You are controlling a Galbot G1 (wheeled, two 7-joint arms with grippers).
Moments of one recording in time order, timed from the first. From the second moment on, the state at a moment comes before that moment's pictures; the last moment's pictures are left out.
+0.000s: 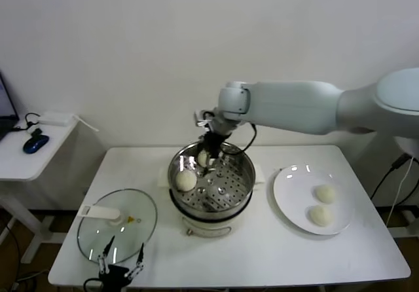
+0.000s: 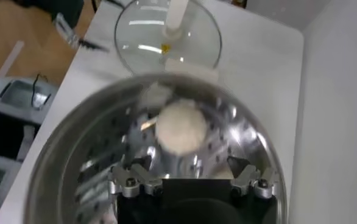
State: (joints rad) left arm 1.71 -1.60 -0.77 -1.74 0.29 -0.46 0.15; right arm 0.84 1.22 -1.71 1.25 0.92 -0.26 -0.93
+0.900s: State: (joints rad) left arm 1.71 -1.61 -0.77 -1.73 0.32 -0.47 0.14; right arm 0.77 0.74 -1.88 1.35 0.44 -0.14 -0.99
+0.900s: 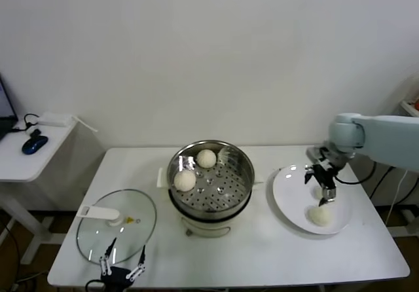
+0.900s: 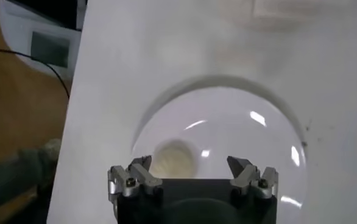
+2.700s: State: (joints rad) left arm 1.70 -1.61 -0.78 -1.71 0.33 -0.47 0.13; right arm 0.70 0.76 -1.77 1.26 0.37 -0.02 -1.01
